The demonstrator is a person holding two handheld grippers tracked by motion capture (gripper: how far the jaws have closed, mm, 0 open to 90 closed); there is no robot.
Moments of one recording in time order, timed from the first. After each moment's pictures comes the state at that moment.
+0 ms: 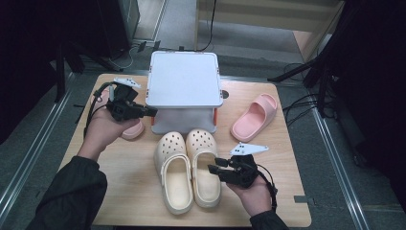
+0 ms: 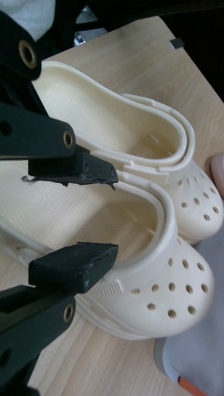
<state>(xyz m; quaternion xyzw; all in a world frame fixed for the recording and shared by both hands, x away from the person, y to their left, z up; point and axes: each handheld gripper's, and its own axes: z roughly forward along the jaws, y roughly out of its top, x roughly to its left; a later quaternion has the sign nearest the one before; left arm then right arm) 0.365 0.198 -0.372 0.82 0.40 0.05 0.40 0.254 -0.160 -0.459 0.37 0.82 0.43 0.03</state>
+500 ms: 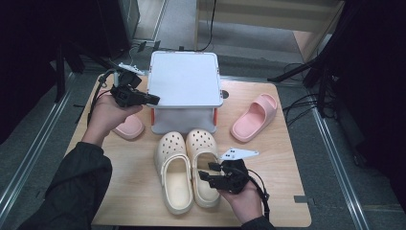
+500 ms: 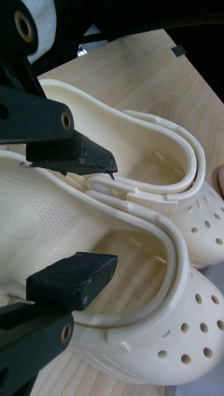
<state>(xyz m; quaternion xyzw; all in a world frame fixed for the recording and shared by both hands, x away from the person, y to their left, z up) 0.397 0.198 -0.368 0.83 0.40 0.06 0.39 0.243 -0.139 -0.467 0.38 0.82 0.43 0.02</state>
